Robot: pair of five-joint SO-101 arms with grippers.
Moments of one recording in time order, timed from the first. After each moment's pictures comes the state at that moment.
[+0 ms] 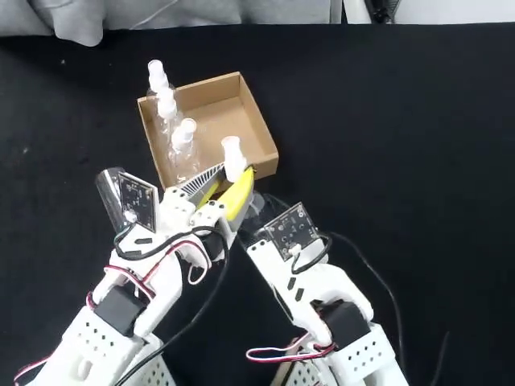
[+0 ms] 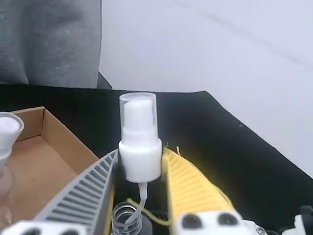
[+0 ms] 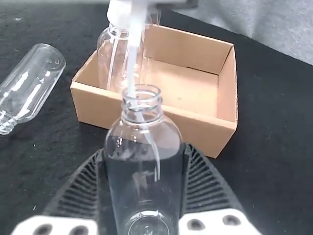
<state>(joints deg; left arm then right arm) 29.4 -81.7 76.4 16.7 18.3 -28.5 -103.1 96.5 40.0 10.2</state>
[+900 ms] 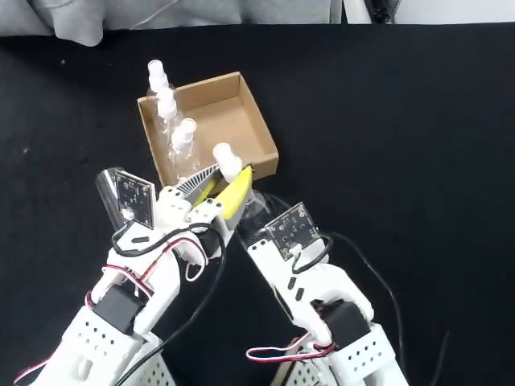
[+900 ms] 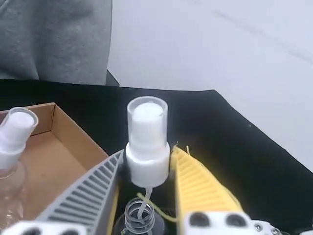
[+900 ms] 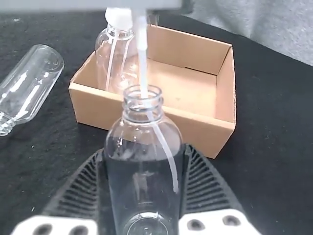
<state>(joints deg) 27.3 -81.7 77.1 16.7 18.1 -28.4 -103.1 96.5 40.0 10.2</state>
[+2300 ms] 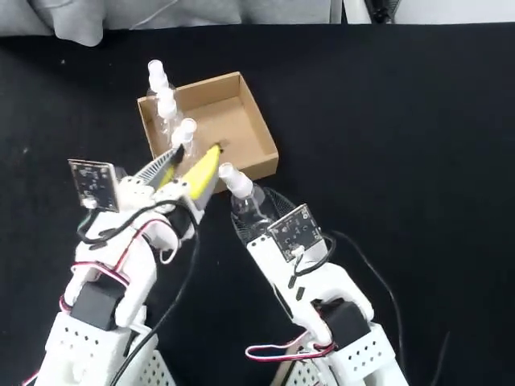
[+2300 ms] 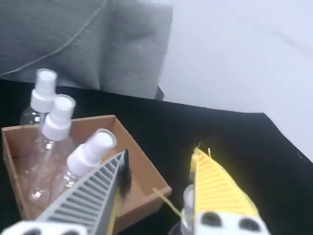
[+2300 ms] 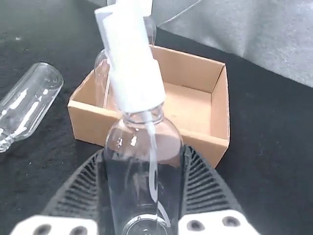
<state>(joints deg) 15.0 -81.7 68.5 28.3 18.4 -28.2 -103.1 96.6 35.8 10.2</state>
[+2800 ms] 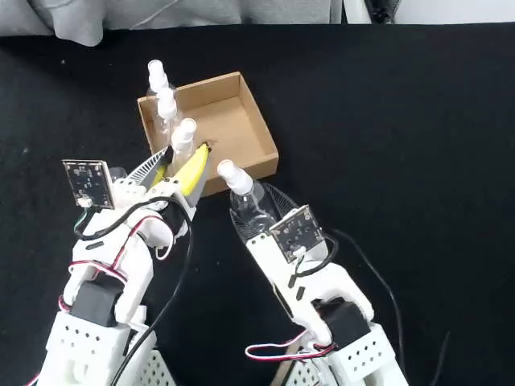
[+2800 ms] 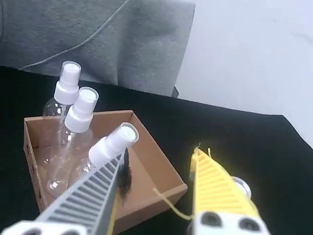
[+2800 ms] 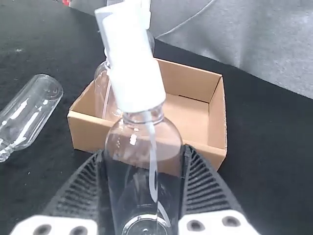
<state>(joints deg) 12.3 -81.7 70.5 28.3 18.8 -28.2 -103.1 96.6 33.8 10.2</state>
